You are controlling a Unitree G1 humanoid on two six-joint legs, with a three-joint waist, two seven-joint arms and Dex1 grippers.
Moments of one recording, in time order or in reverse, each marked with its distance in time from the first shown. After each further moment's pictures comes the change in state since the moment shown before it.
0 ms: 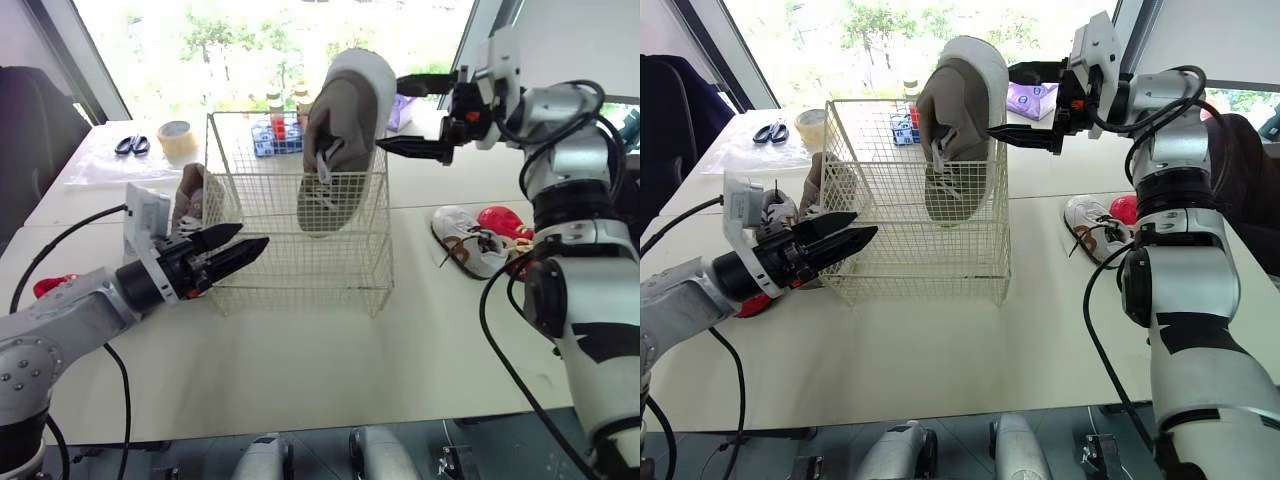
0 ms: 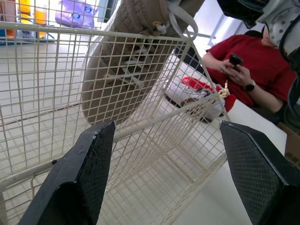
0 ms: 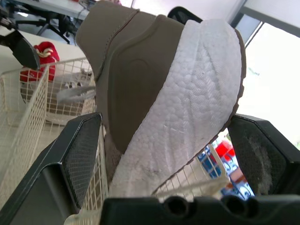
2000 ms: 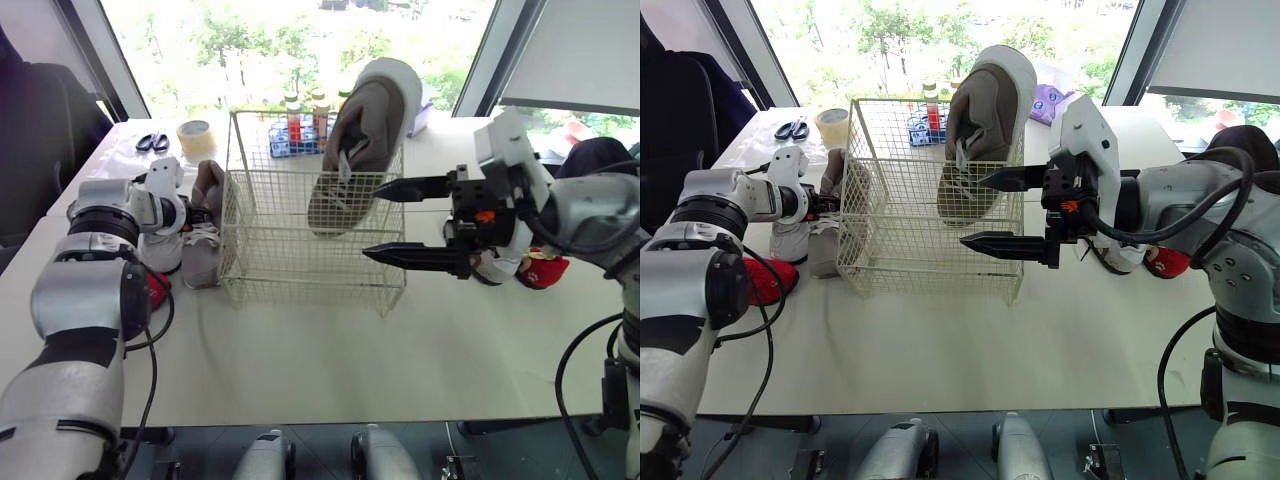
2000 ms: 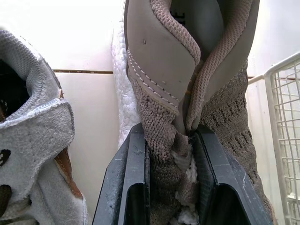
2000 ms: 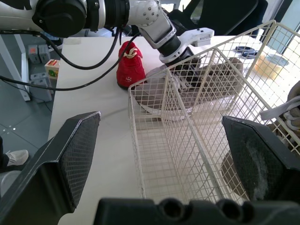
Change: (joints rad) left arm -1.121 -0.225 -0.251 1.843 1.238 -0.044 -0.240; right arm 0.554 -0.262 -0.073 -1.412 0.758 1.124 -0.603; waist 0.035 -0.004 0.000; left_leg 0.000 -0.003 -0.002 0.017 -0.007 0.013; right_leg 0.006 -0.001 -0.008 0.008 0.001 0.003
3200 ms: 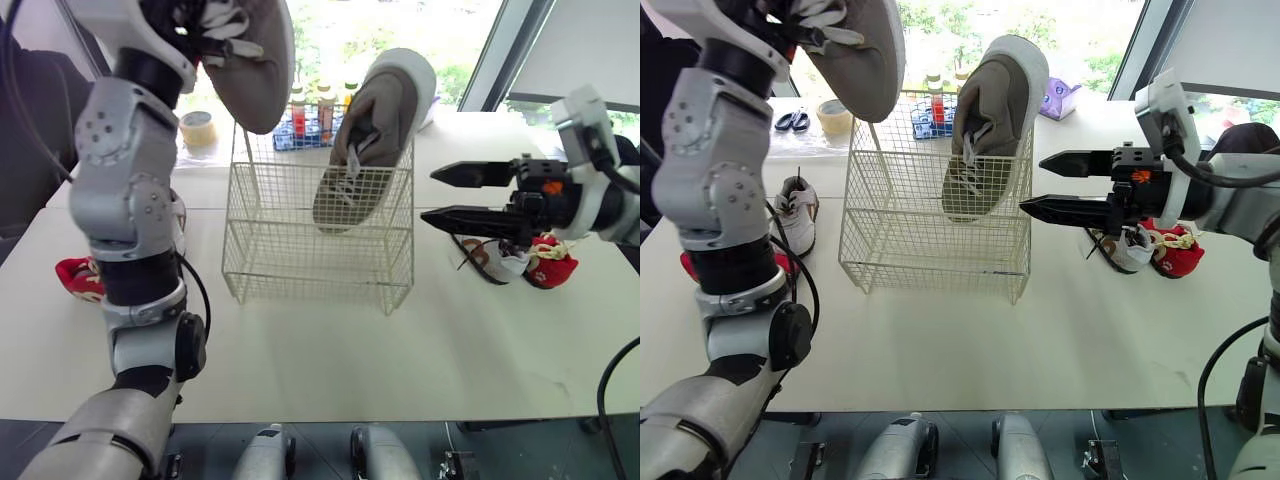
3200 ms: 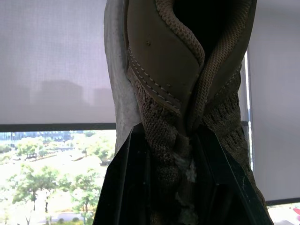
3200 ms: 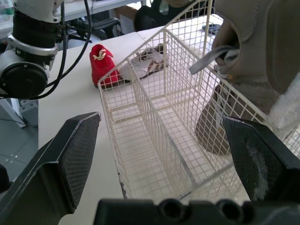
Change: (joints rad) left arm 0.268 -0.300 0.144 -1.364 -0.144 -0.463 0.305; right arm 0.084 -0.139 -0.159 0.200 0.047 0.042 0.079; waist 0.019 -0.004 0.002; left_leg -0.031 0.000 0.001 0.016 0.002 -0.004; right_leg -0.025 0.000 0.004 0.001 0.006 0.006
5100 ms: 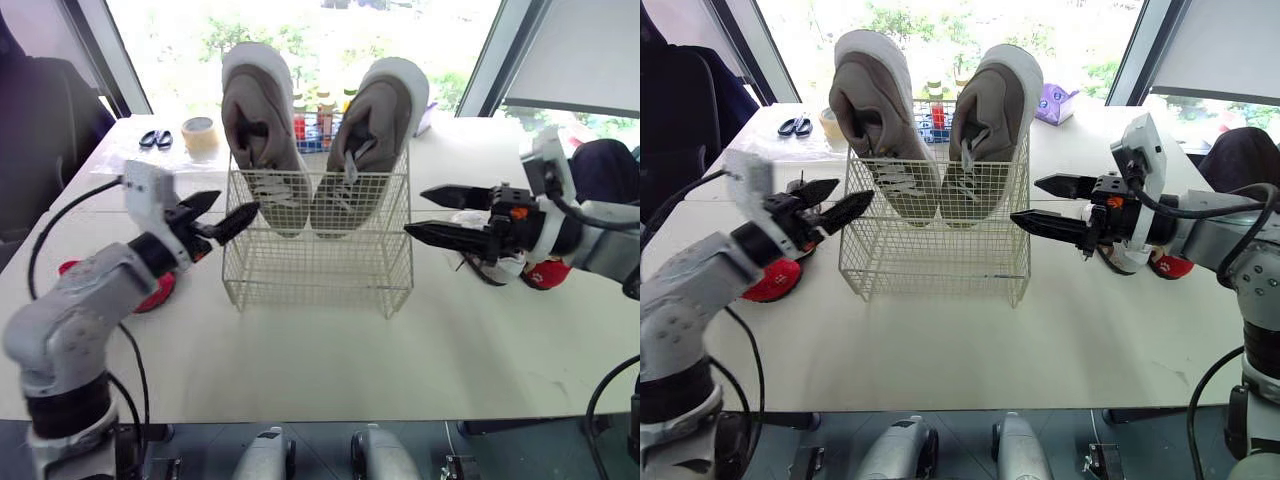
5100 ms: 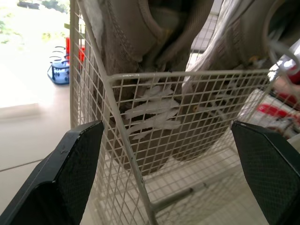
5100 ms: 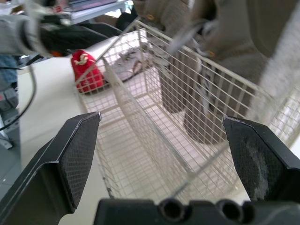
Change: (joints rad) left arm 0.678 0.300 0.314 -0.421 -0.761 0.750 -0.191; right arm 0.153 0.100 0.040 -0.012 0.027 -0.108 -0.188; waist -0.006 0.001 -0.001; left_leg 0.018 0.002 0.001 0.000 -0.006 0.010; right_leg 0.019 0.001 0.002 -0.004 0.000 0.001
